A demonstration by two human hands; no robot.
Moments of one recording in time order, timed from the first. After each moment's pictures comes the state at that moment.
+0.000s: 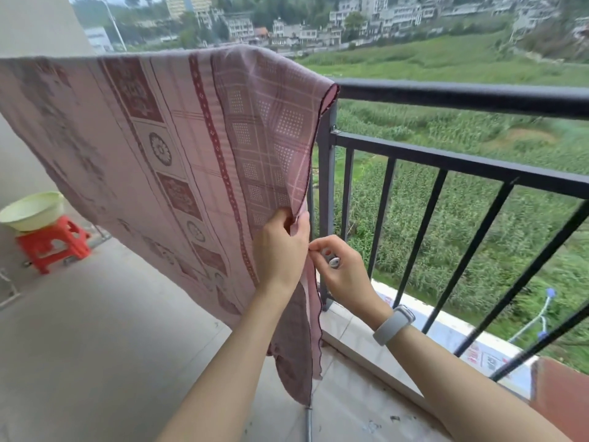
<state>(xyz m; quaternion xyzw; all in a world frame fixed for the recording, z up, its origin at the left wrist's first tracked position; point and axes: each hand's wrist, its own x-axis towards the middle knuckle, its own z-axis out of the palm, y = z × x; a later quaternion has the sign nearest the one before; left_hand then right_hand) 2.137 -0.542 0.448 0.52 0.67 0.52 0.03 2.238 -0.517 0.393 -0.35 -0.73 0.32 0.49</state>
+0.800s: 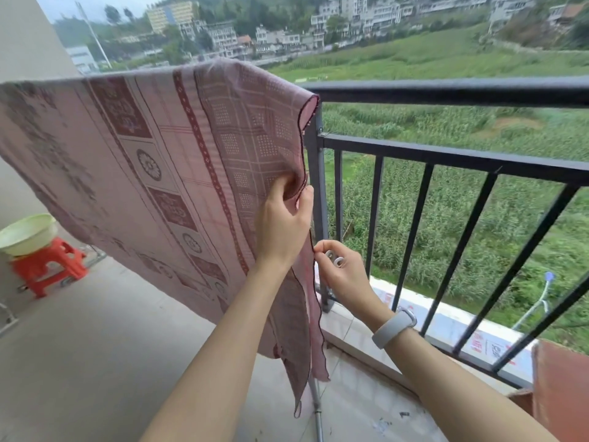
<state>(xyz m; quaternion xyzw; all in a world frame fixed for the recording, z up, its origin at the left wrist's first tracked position) 2.144 -0.524 0.480 0.59 0.59 0.54 0.07 2.243 -0.522 0.394 -0.37 -0.62 0.46 0.51</state>
